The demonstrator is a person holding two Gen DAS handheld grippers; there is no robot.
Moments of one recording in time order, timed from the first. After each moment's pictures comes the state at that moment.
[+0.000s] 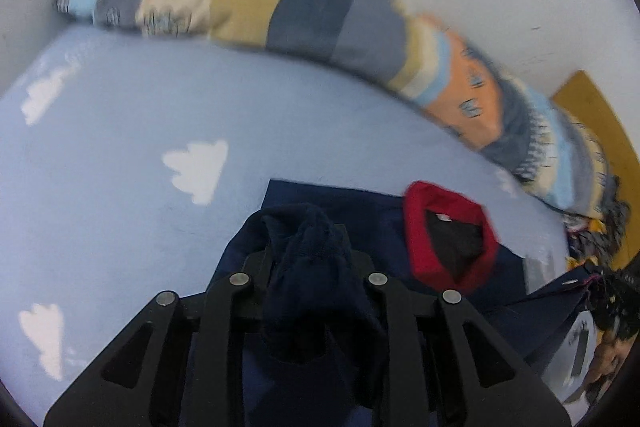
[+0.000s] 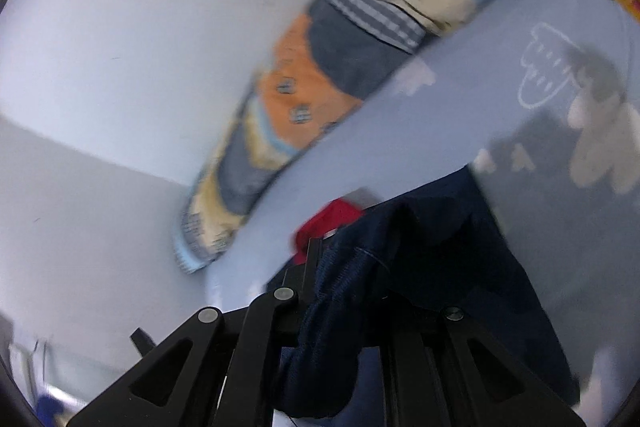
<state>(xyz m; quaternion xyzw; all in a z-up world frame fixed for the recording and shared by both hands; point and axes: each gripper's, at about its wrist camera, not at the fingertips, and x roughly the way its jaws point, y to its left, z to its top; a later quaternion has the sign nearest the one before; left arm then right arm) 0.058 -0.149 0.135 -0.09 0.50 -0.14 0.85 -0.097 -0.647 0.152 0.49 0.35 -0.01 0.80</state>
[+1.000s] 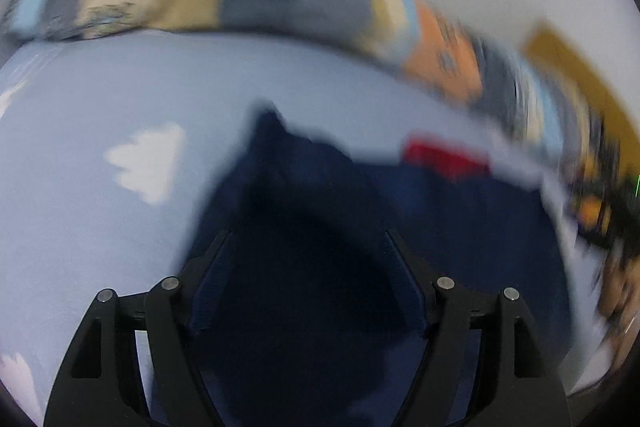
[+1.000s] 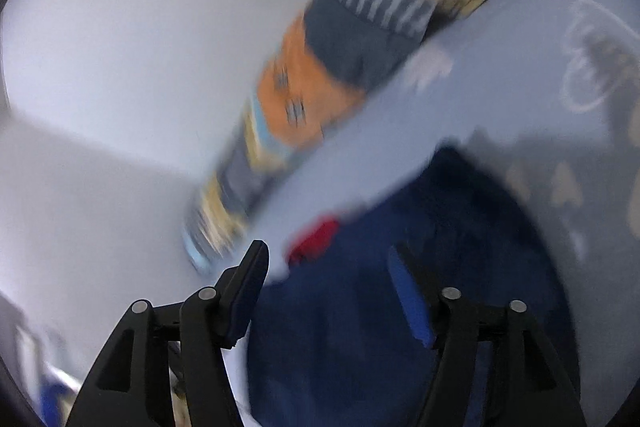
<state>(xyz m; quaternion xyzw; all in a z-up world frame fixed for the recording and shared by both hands) 0.044 -0.168 0.078 -0.01 0.48 -0.23 0.84 -0.064 -0.646 0.098 0.46 0.35 0.05 0.81</state>
